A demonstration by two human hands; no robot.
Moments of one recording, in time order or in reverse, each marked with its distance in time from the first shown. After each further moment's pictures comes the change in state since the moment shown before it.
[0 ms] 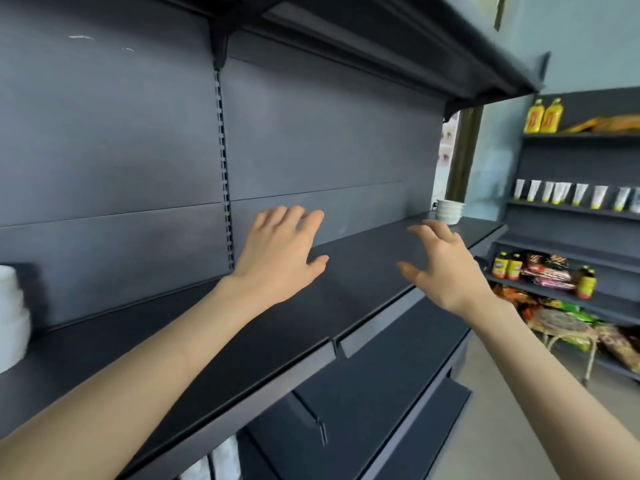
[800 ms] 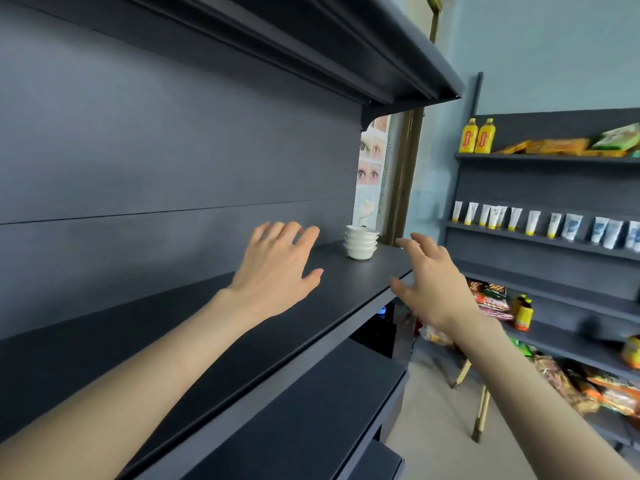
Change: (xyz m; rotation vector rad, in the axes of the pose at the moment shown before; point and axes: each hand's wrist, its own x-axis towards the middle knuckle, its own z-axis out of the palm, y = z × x) left_hand 0.332 0.234 0.257 -0.051 0.079 0.084; right_hand 0.218 0.386 0.024 -0.140 0.015 0.035
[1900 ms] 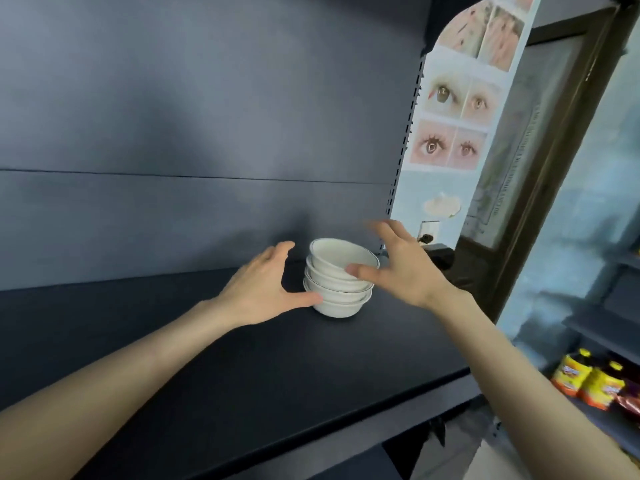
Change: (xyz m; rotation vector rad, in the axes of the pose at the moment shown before) left_hand 0.297 0.063 0.368 -0.338 -0.348 -0.678; right_hand 0.427 0.282 0.261 0.495 -0.295 -0.470
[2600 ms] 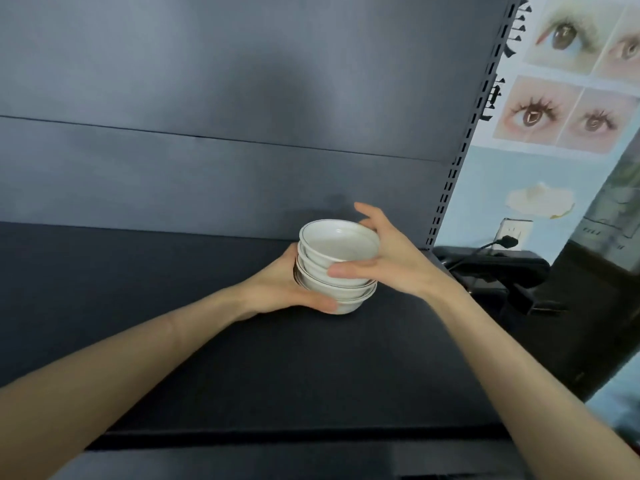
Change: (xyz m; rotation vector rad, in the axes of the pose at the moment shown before) left_hand 0.030 0.037 0.065 -0.690 -0.033 -0.098; right_hand 0.063 0.068 0.040 0.547 -0.367 -0.175
